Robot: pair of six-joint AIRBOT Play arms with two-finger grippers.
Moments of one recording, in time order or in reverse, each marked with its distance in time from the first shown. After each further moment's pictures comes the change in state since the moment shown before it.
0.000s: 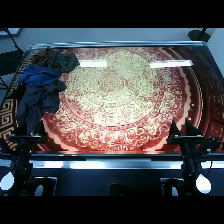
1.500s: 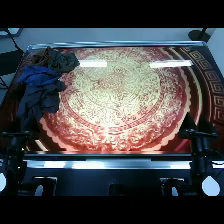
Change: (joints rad) left arm 0.000 -0.006 0.103 0.002 -0.003 -0.122; right arm 0.000 -0.011 0.131 -0.150 -0.101 0.330
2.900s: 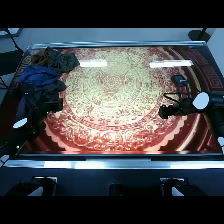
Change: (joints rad) left arm -0.113 -1.022 0.518 -0.204 0.047 0.218; right arm 0.000 -1.085 0.949 -1.256 1.244 0.984
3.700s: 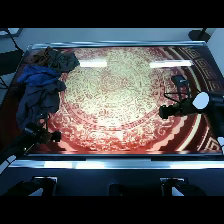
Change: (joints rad) left arm -0.104 -0.035 -0.039 -0.995 0.941 0.872; right arm 0.000 -0.002 0.001 0.010 0.006 0.023
